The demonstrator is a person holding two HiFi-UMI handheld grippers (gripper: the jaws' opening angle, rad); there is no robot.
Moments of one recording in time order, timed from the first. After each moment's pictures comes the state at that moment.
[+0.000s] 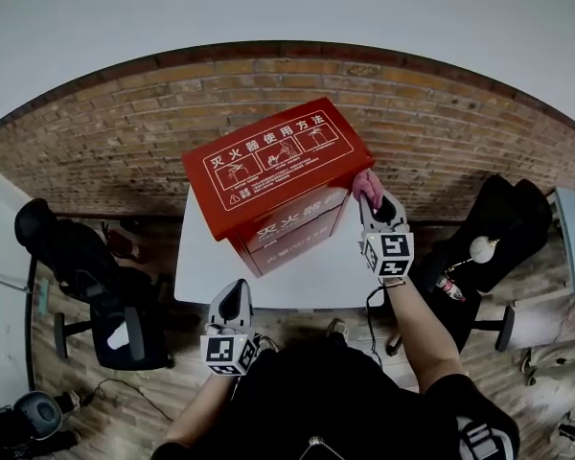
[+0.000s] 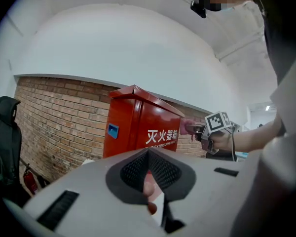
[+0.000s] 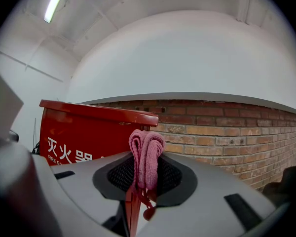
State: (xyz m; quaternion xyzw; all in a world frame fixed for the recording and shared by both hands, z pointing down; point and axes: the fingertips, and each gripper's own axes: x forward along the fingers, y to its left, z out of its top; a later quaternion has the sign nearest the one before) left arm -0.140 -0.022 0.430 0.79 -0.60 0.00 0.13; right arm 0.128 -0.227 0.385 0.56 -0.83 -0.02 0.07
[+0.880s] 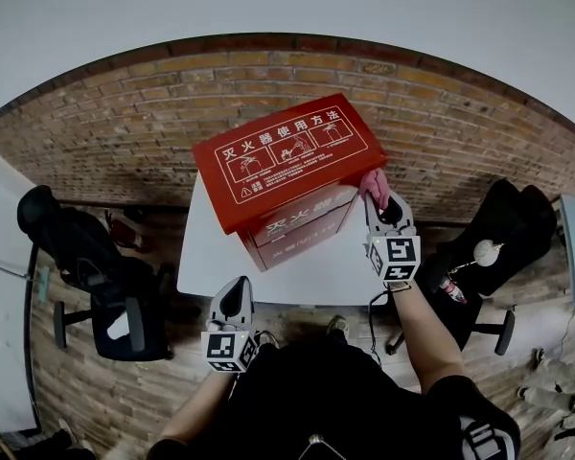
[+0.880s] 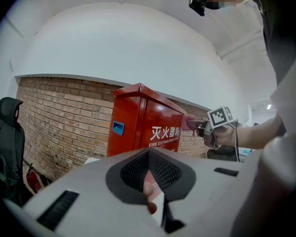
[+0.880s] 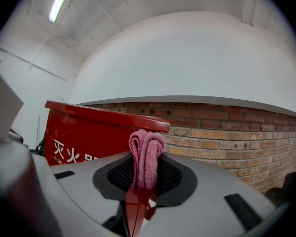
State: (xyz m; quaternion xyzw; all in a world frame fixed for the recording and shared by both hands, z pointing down) left arm -0.154 -0.018 0.437 0.78 -0.61 0.01 0.13; right arm 0.109 -0.218 0.377 0.54 -0.84 -0.04 0.08
